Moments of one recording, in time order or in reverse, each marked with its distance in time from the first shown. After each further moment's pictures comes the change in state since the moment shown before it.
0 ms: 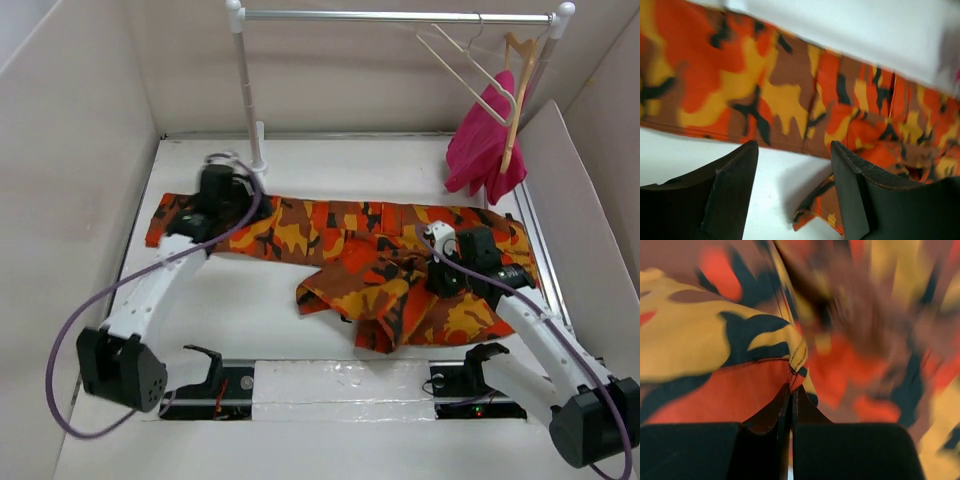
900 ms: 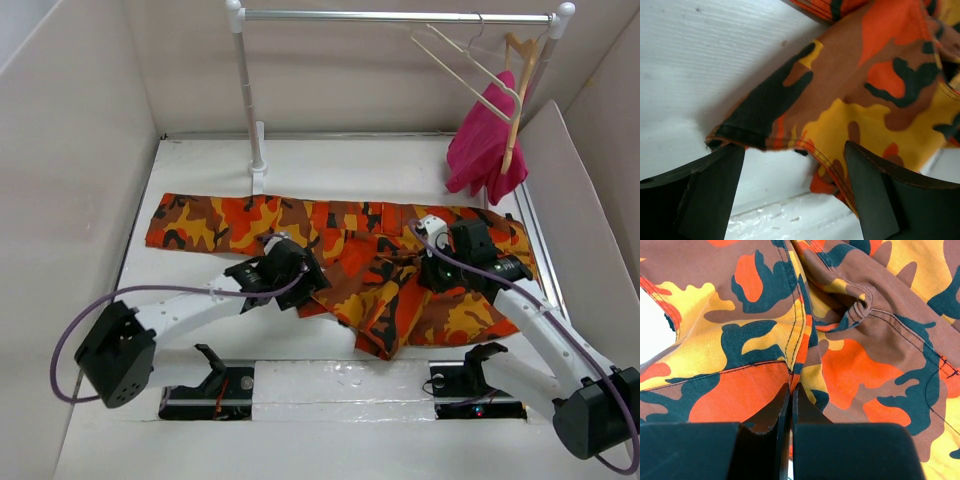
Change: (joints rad) left arm -0.626 0.010 -0.424 0.161 -0.085 -0.618; right arm 0.012 0.062 0.031 -0.052 -0.005 0.020
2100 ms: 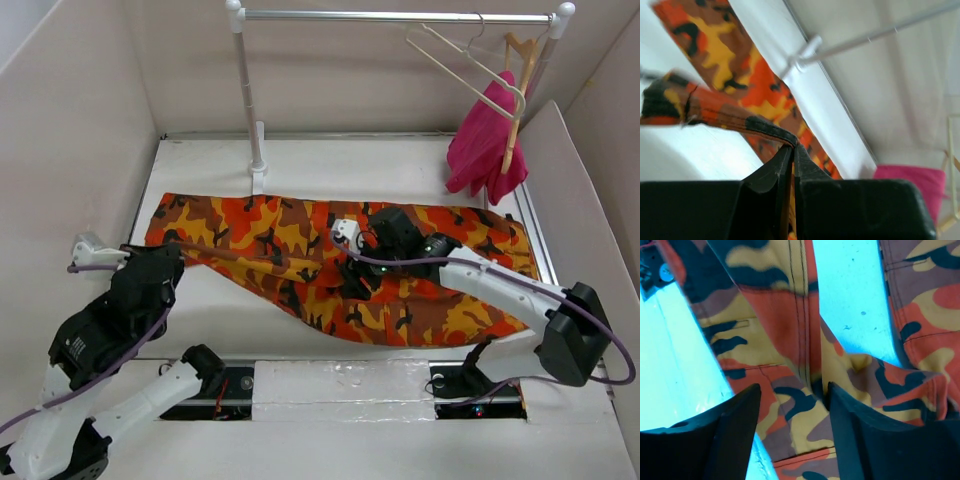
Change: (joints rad) left arm 0.078 -0.570 0.591 -0.831 -0.872 -0.179; right arm 0.439 0.365 0.237 0.231 -0.208 -0.024
